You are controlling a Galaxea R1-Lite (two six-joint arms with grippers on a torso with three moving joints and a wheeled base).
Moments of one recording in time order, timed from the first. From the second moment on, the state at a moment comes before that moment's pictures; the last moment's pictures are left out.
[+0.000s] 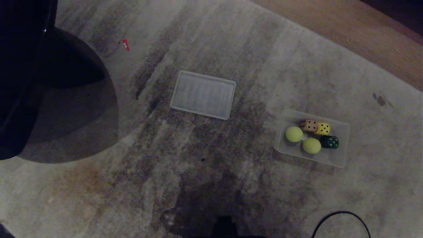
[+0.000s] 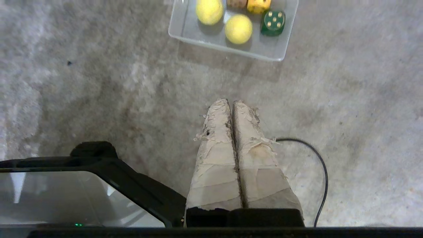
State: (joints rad) left arm 0.00 0.00 0.00 0.00 0.05 -0.03; right arm 0.01 0.00 -0.04 0.11 0.00 0.03
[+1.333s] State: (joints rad) left arm 0.00 0.00 0.00 0.00 0.05 -0.03; right arm 0.01 0.00 -0.04 0.11 0.00 0.03
